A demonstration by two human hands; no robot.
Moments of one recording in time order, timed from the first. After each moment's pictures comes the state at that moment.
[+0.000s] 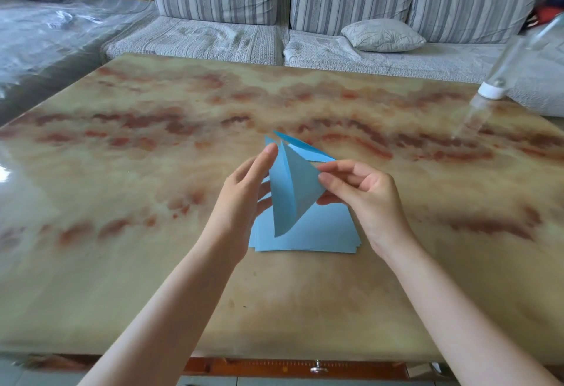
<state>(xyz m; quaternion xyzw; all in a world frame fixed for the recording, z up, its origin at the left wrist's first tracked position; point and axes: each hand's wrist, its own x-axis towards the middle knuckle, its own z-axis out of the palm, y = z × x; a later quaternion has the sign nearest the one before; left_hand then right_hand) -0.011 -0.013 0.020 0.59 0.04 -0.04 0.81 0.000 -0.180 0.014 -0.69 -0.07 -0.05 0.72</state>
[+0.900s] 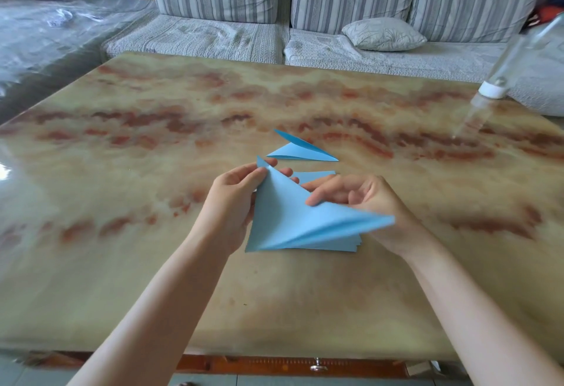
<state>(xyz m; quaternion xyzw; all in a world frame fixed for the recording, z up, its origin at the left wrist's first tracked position) -0.008 -0.003 0.015 0.53 0.08 -0.05 0.84 -0.006 -0.193 0.023 -0.71 -0.22 0.11 0.66</state>
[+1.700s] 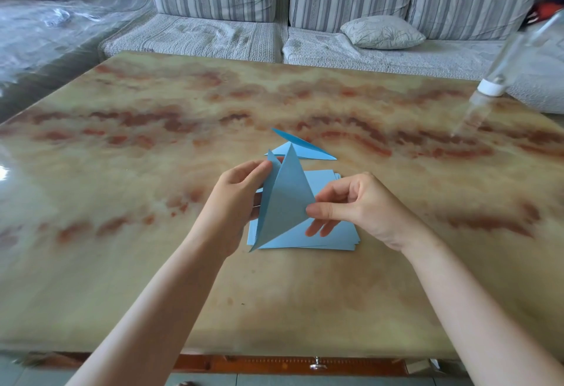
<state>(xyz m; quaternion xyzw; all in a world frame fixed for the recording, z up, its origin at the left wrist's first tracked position) -0.009 -0.003 0.015 0.66 0.03 -0.06 0.75 -0.003 -0.191 0.026 -0.77 -0.16 0.15 0.60</state>
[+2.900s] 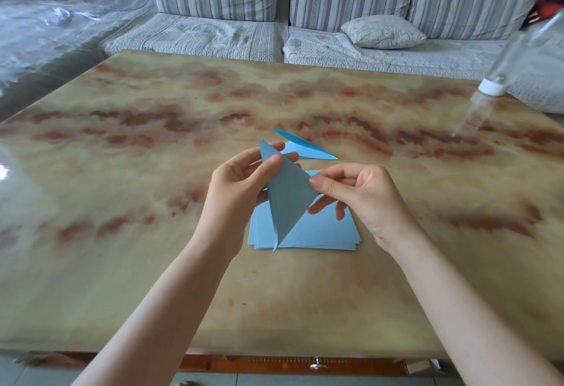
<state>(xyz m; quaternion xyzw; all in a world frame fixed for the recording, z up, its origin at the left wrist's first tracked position) -0.015 -0.007 0.022 0.60 -0.03 0.02 0.80 -0.003 -0.180 0.027 -0.75 -0.08 0.03 0.65</state>
